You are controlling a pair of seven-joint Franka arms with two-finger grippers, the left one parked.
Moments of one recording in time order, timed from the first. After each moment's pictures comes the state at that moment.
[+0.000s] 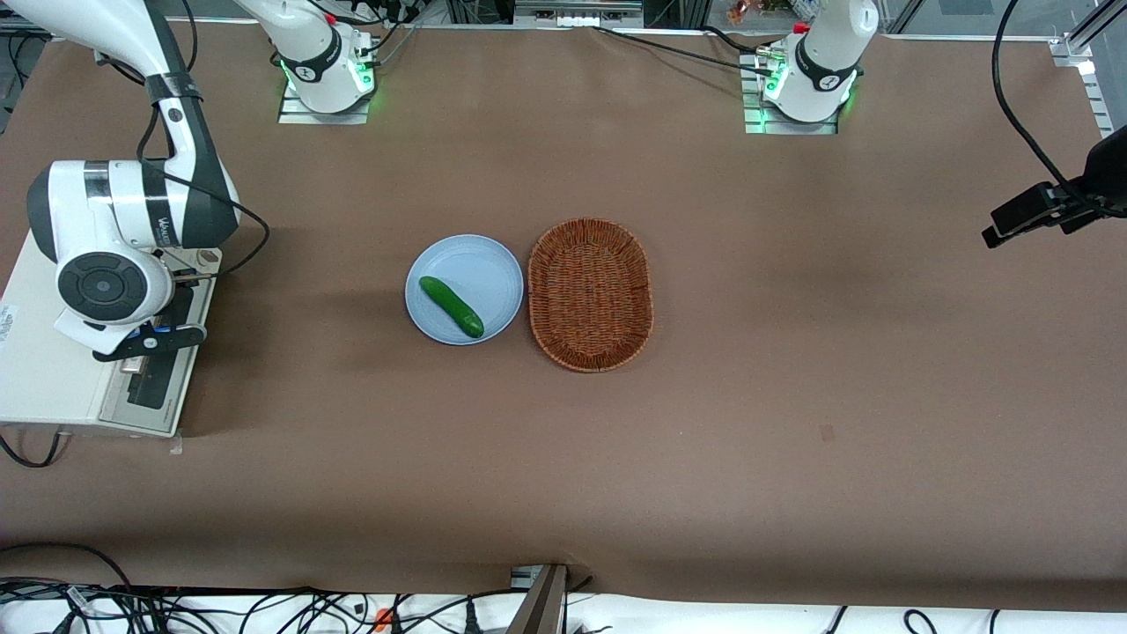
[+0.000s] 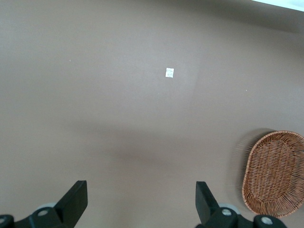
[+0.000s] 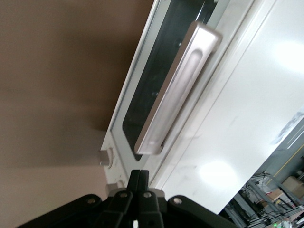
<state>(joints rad) 0.02 0.38 0.03 -1.70 -0.56 1.68 -0.05</state>
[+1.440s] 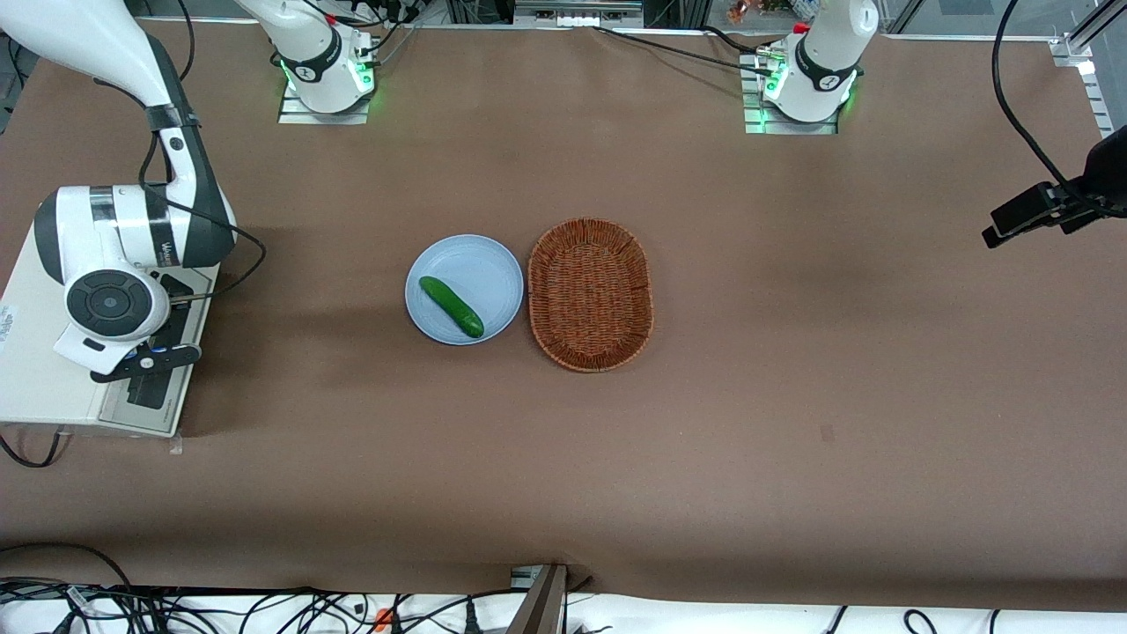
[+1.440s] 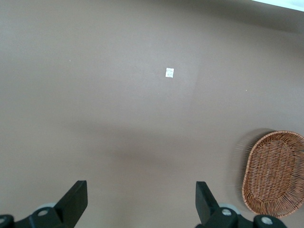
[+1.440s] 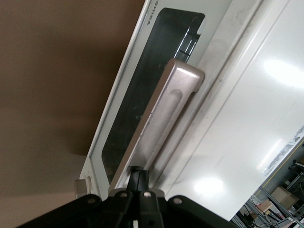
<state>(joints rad) -0.01 0.43 0.02 -1.69 -0.61 1.78 -0.06</state>
